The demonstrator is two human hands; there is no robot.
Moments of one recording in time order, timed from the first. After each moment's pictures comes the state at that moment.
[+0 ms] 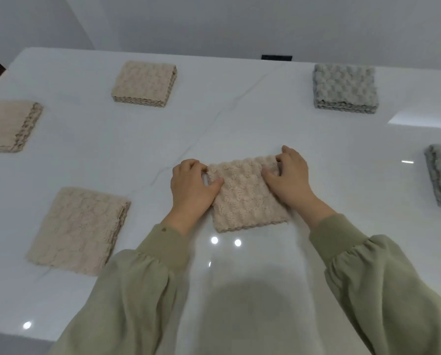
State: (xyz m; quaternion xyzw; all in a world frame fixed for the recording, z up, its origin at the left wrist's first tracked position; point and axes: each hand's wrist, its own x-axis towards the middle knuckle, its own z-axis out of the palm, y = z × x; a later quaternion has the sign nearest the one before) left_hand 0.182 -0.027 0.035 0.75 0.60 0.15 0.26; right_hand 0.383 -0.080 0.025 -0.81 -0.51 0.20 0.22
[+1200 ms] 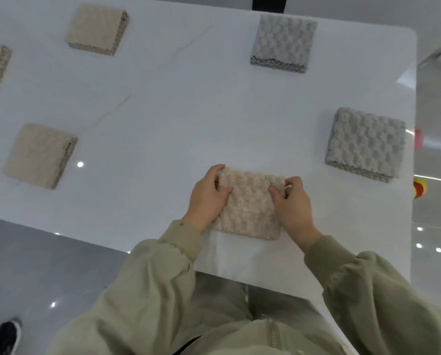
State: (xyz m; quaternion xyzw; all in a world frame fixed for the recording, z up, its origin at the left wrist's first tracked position) left_hand 0.348 -0.231 0.067 0.63 0.61 0.14 0.46; right_hand 0.521 -0.301 0.061 -0.81 -0.34 0.38 0.28
